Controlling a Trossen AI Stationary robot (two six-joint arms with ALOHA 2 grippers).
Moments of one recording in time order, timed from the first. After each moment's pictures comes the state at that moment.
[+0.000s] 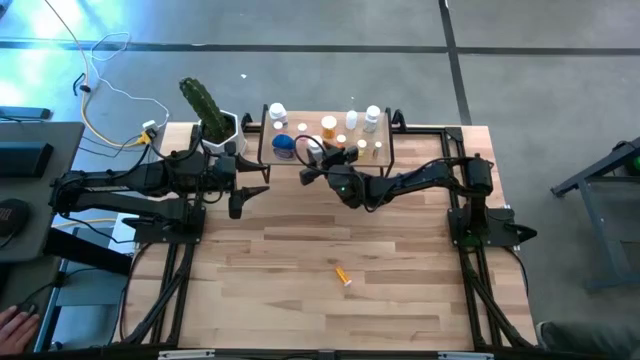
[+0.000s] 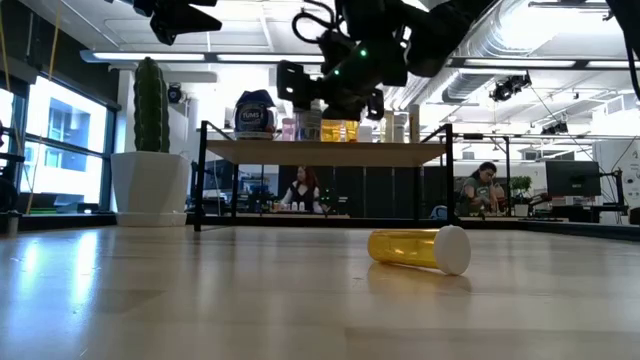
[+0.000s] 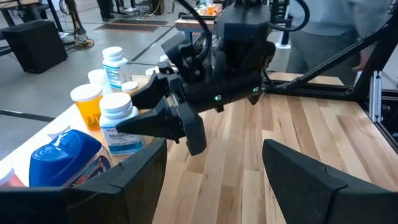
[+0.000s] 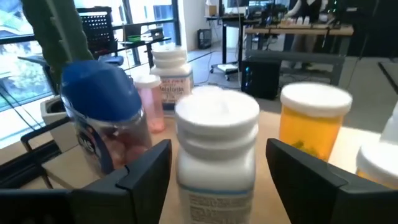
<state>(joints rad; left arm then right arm) 0.19 0.72 0.72 -0.26 -0.13 -0.02 -0.08 1.94 1.18 0.60 0.93 0.21</state>
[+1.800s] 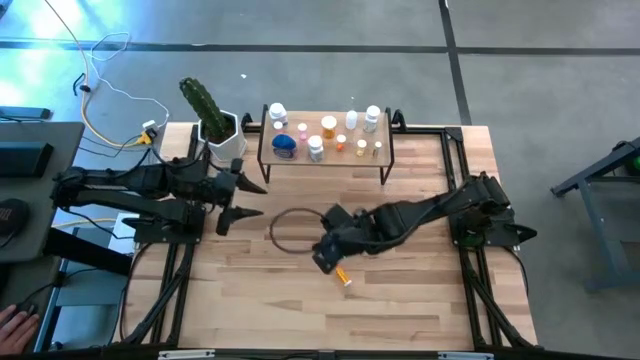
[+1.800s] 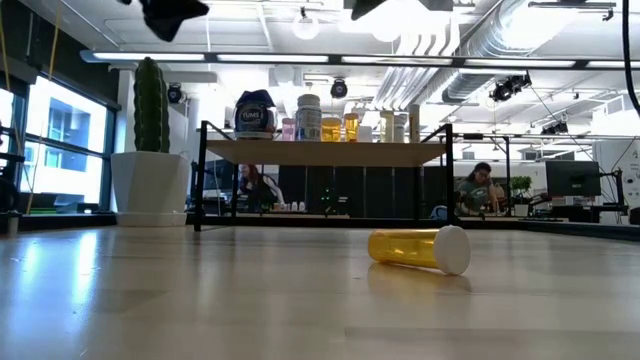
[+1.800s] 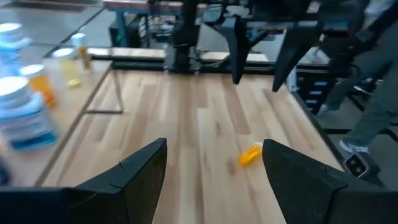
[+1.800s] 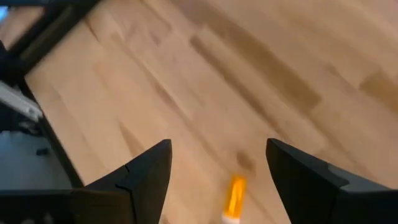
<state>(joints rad) 0.10 0.70 0.72 -0.35 0.06 -0.05 0.34 1.89 1.91 -1.06 0.33 1.01</state>
